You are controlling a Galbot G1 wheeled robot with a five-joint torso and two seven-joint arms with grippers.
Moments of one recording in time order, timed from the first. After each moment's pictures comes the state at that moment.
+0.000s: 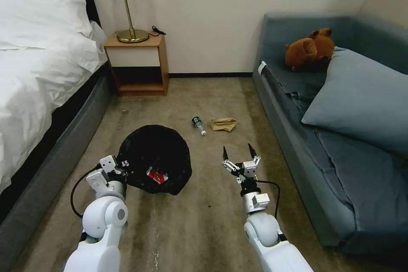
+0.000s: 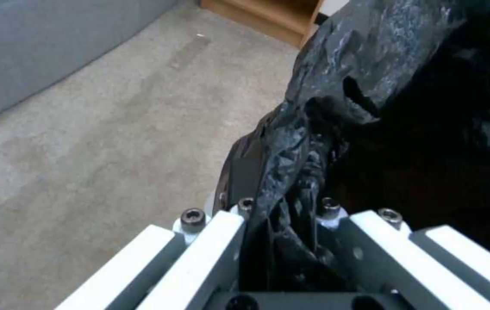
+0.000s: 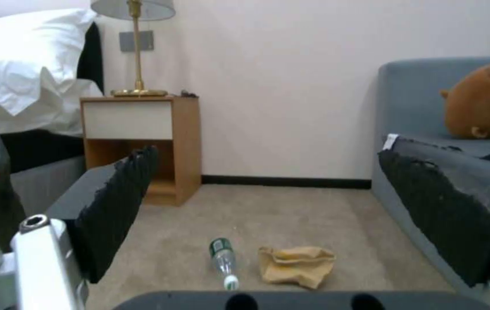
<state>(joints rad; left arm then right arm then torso) 1.26 -1.43 -0.58 -1.96 -0.54 0.46 -0.40 -1.18 1.39 0.20 1.56 0.10 0.43 0.17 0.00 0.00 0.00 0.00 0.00</state>
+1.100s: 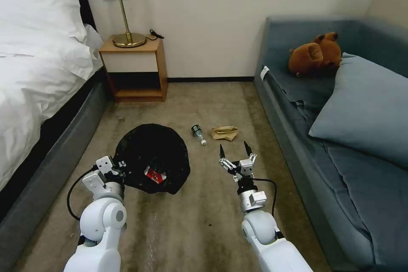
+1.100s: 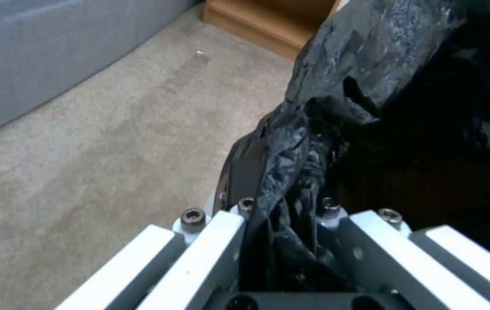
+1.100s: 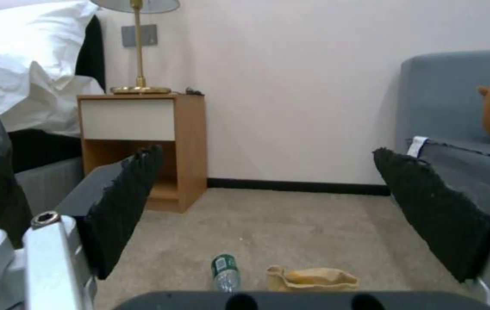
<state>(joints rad) 1.28 -1.46 -0.62 -1.99 -0.53 0.47 -0.40 -1.16 1.39 0.17 1.54 0.10 0.43 0.16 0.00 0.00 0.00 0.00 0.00</state>
